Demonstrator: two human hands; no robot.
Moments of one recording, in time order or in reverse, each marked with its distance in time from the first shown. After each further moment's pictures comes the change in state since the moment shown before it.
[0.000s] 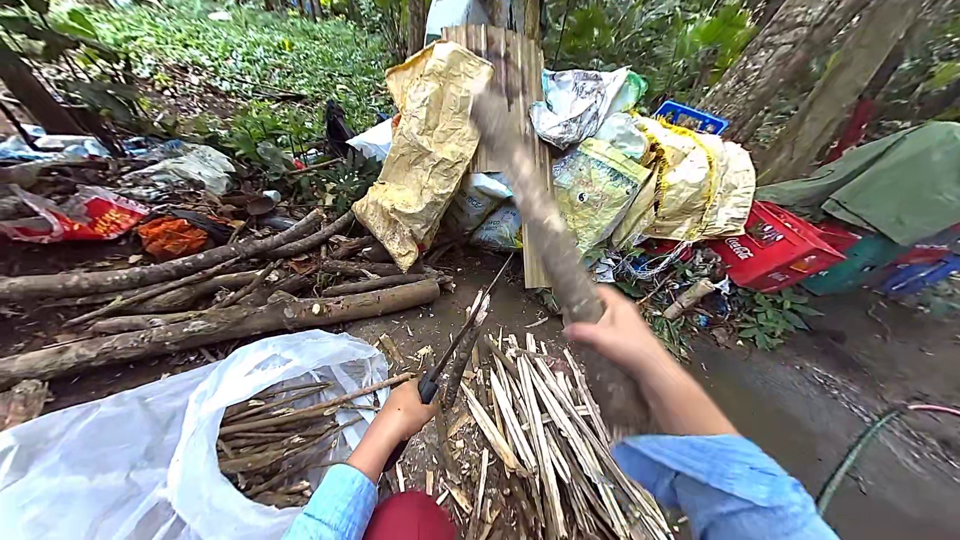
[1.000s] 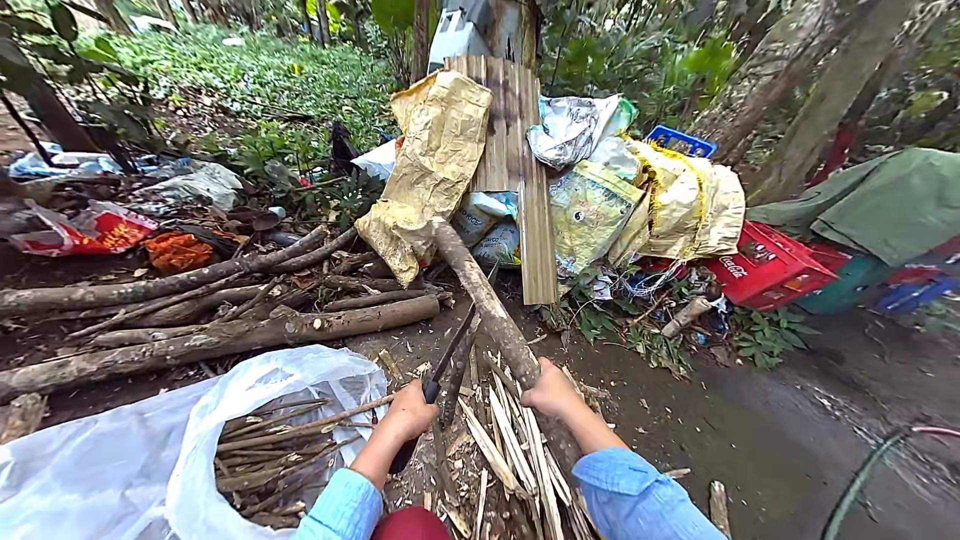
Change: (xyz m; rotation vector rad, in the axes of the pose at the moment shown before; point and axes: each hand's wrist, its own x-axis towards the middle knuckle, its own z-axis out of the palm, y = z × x) left_hand 0.005 0.013 -0.007 -0.088 0.033 0.002; right_hand 0.011 0.064 0.092 -0.357 -0.320 0.345
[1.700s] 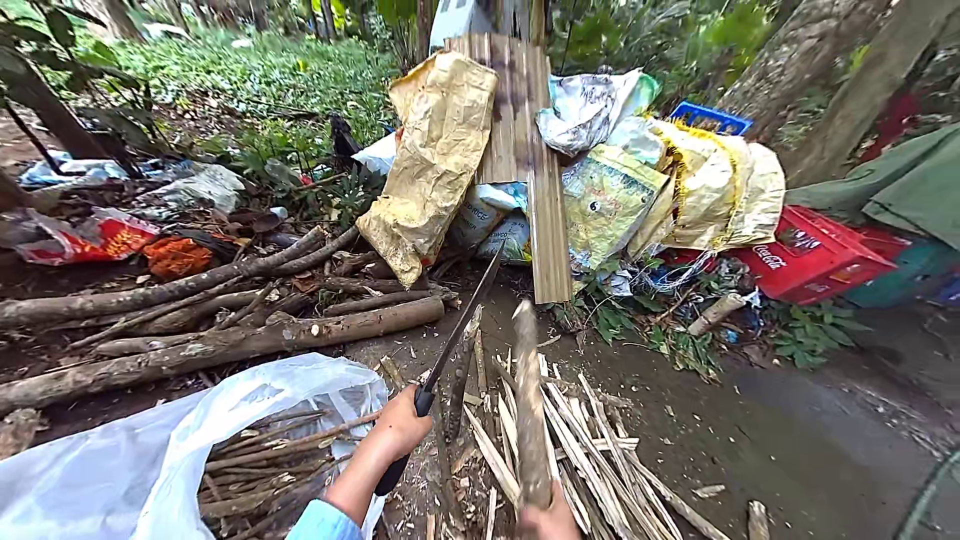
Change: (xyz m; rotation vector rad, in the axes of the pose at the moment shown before) left_hand 0.019 0.005 -0.010 -0.030 0.033 0.013; right_hand -0.022 0.108 0.164 0.866 0.146 0.152
